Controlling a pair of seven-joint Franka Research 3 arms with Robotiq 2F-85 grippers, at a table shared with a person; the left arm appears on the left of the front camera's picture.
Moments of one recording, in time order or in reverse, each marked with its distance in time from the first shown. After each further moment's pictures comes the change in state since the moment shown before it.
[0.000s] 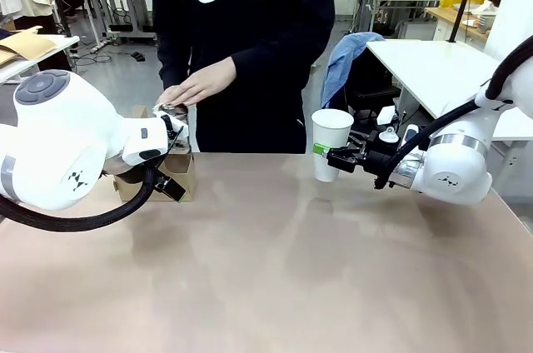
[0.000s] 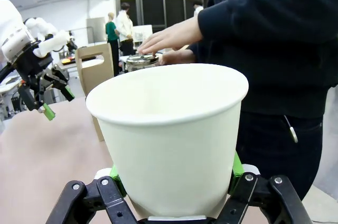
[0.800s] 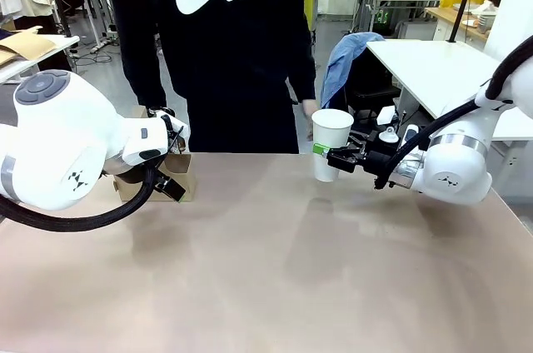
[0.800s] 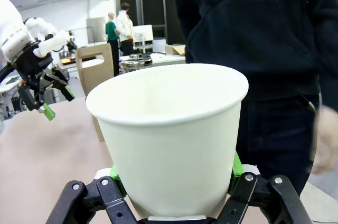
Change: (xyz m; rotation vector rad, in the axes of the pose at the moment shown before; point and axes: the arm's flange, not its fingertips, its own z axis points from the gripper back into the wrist) left arm 0.000 0.000 0.000 0.000 0.000 0.000; right arm 0.000 0.000 0.000 0.000 0.000 0.000
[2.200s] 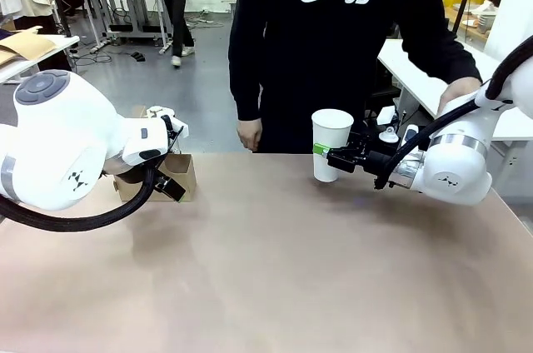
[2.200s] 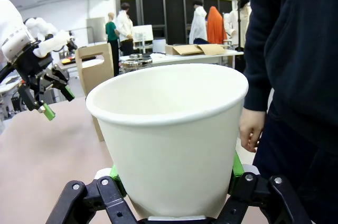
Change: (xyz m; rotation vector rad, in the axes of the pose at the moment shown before) left arm 0.000 0.000 0.000 0.000 0.000 0.000; right arm 0.000 0.000 0.000 0.000 0.000 0.000
